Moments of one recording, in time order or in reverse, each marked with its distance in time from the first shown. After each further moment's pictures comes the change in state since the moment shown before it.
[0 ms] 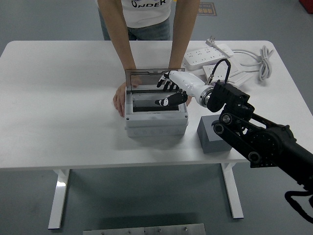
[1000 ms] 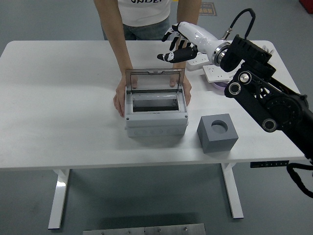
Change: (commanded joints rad) left arm 0.000 -0.002 -0.013 -0.001 0.021 -0.006 0.010; right arm 0.133 0.031 0.160 -0.056 0.026 -0.038 0.071
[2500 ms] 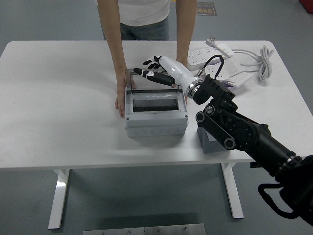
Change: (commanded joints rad) left arm -0.027 -0.001 -0.015 0.001 0.038 -0.015 0.006; right arm -0.070 0.173 -0.117 -0.274 0.023 -0.186 0.176
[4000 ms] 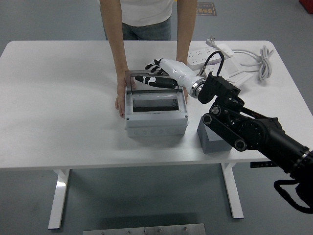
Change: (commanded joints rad) left arm 0.012 0.003 0.015 0.002 -0.031 0.018 -0.014; right arm 0.024 -0.099 -0.123 0.096 0.004 0.033 -0.051
